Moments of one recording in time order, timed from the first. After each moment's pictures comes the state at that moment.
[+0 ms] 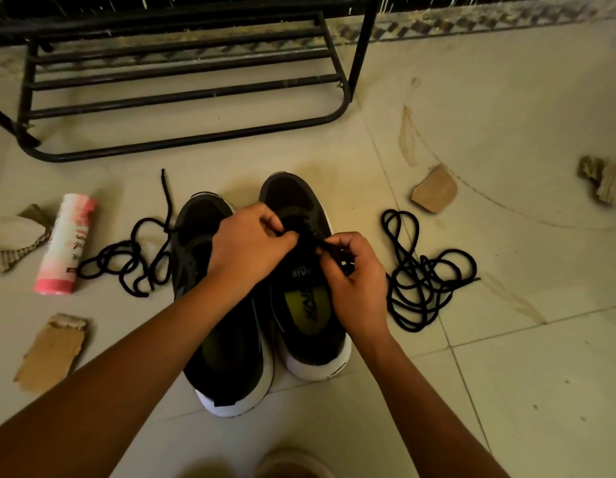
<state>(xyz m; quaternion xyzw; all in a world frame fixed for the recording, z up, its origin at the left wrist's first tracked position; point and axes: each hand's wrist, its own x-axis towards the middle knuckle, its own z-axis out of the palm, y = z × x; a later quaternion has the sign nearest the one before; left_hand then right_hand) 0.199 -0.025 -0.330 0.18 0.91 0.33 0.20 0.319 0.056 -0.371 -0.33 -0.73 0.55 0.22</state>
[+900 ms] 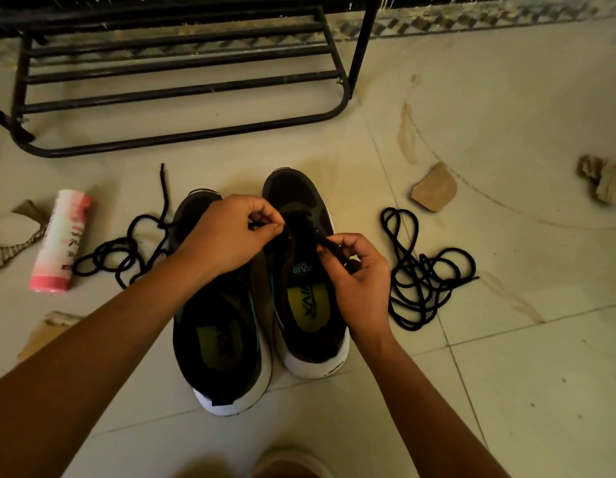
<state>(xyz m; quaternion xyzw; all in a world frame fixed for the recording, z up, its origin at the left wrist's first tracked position) 0.172 -0.038 -0.321 0.32 0.86 0.30 0.25 0.317 0.057 -0.372 -0.36 -0.65 0.63 0.23</state>
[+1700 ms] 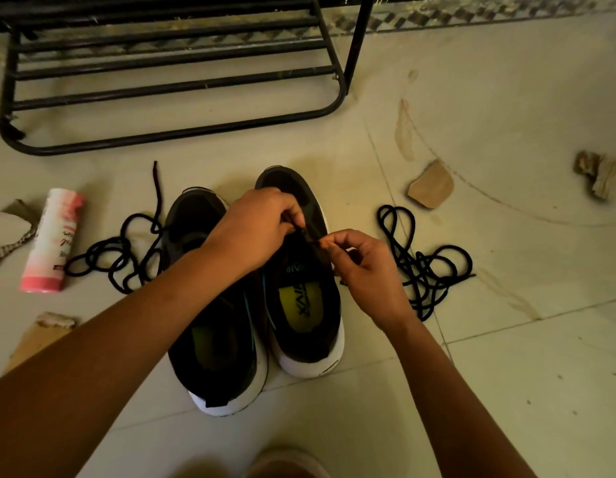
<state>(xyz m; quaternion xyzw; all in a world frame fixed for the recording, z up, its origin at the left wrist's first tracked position) 0.183 -0.010 -0.322 0.42 0.86 0.23 0.20 0.323 0.086 -0.362 -0.29 -0.72 0.62 0.11</state>
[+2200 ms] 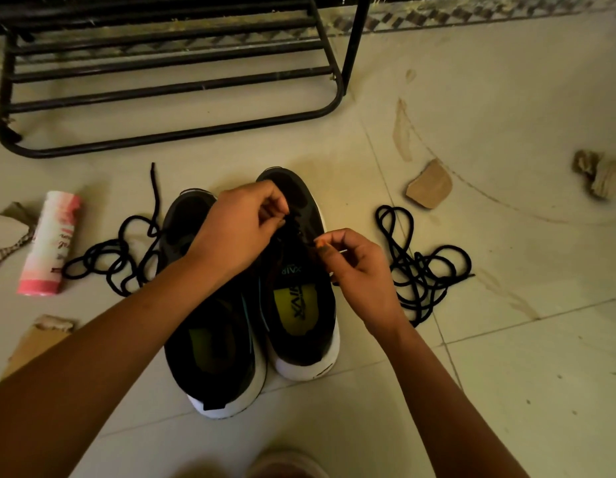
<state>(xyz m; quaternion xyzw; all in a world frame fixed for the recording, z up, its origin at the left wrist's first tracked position) 0.182 -0.022 -0.324 0.36 0.85 0.33 0.17 0.321 0.078 -0.360 -0.30 -0.70 0.63 0.13</state>
